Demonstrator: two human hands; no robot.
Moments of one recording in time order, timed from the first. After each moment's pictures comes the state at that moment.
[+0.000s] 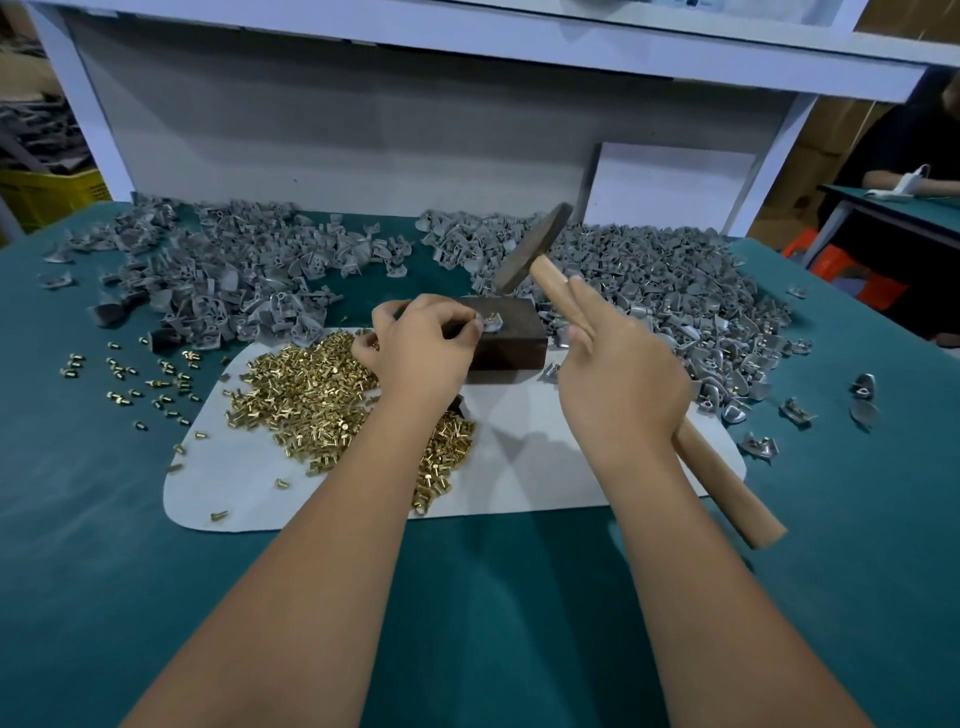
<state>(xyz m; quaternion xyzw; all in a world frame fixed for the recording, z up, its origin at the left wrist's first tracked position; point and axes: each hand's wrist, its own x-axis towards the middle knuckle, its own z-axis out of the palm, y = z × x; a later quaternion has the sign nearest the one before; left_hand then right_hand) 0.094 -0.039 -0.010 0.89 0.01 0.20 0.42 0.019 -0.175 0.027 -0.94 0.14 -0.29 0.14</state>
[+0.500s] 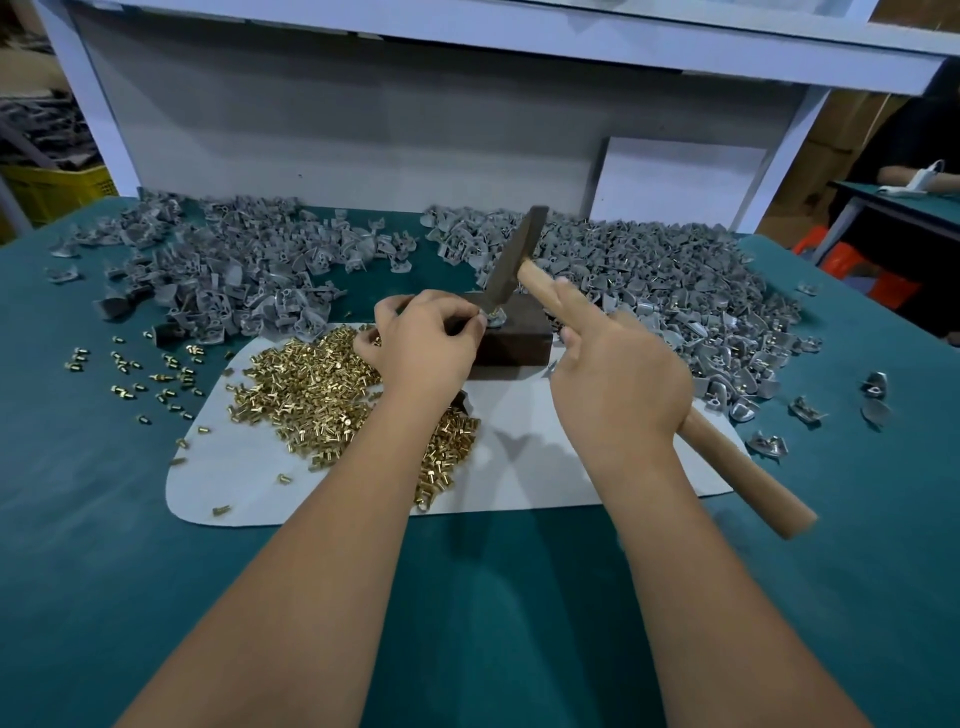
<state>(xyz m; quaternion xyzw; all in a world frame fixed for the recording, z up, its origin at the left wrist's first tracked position) 0.096 -0.039 -0.014 0.88 0.02 0.21 0.43 0.018 -0.170 0.024 -0.95 0.11 -0.30 0.07</state>
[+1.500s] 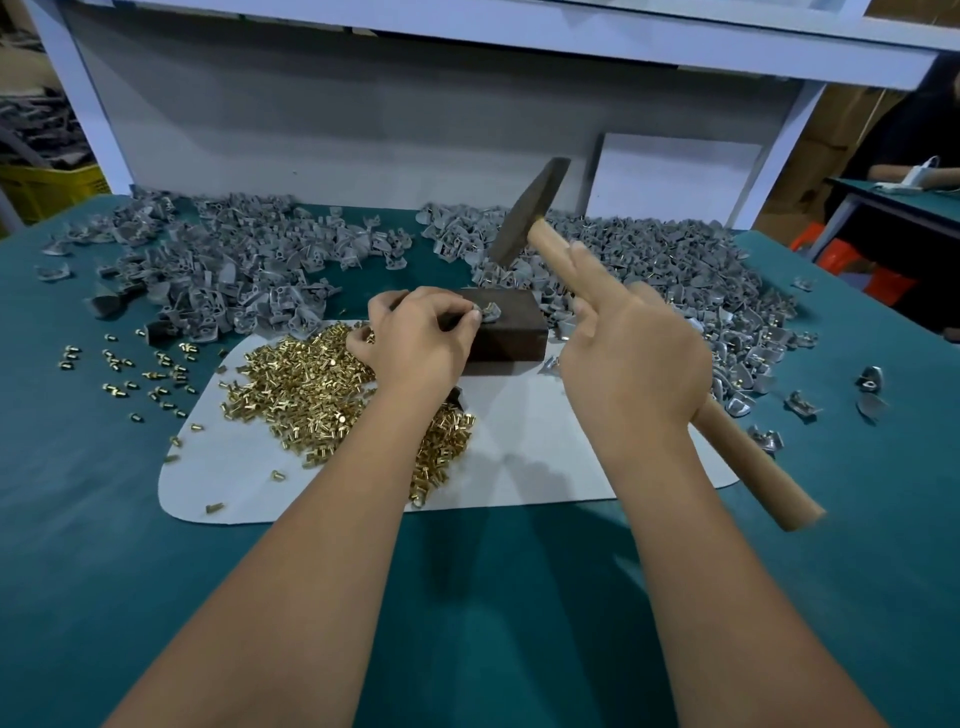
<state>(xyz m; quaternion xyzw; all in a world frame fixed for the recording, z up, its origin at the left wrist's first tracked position) 0.097 -0.039 -0.013 0.87 0.03 0.22 0.43 0.015 -0.173 0.036 -0.93 0.12 -0.35 0.07</state>
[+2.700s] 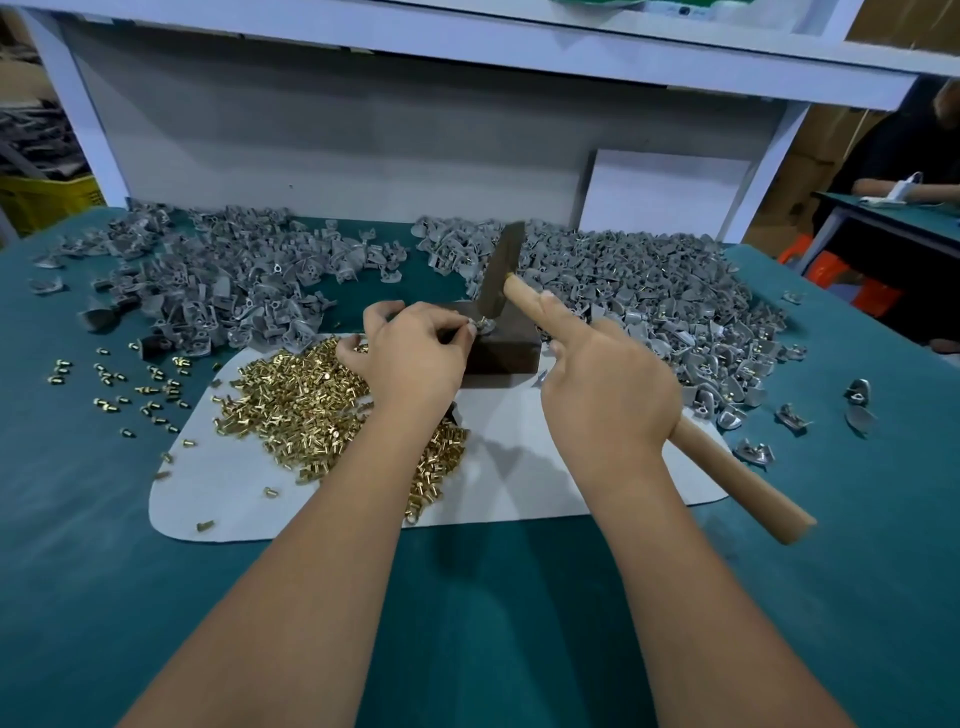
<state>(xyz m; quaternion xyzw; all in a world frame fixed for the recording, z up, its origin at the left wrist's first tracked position) 0.099 -0.042 -0.017 0.88 0.04 0.27 0.39 0.016 -0.169 0.022 -0.94 0.09 -0.33 0.05</state>
